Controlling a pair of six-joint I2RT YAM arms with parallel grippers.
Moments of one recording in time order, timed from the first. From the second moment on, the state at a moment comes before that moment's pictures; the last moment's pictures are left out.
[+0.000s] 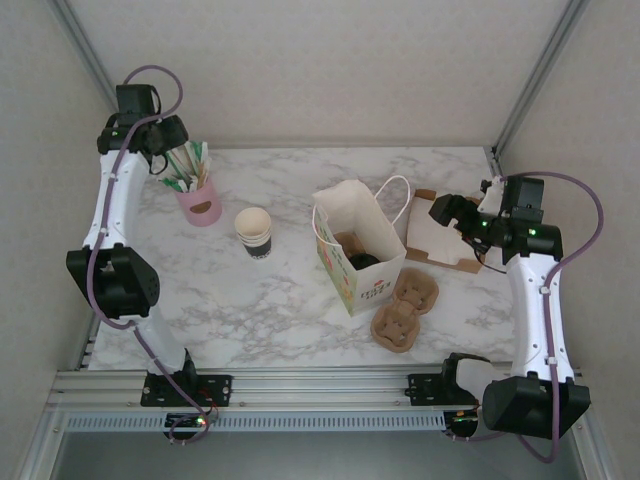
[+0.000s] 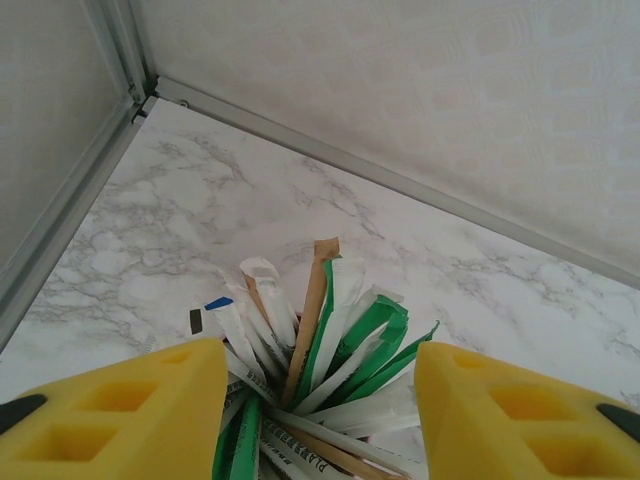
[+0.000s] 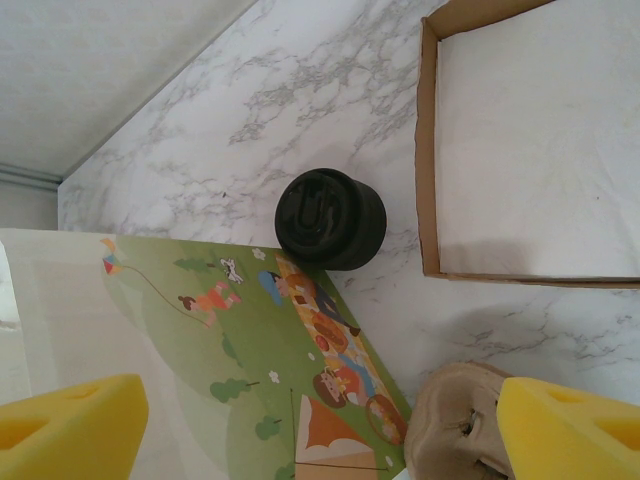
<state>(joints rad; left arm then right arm) 0.12 1.83 1.95 -0.79 -0.04 -0.32 -0.12 1.12 1.22 -0.96 -0.49 0.41</state>
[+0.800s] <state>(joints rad) 0.13 1.83 1.92 -0.80 -0.04 -0.33 -0.12 1.12 1.22 -0.96 -0.49 0.40</state>
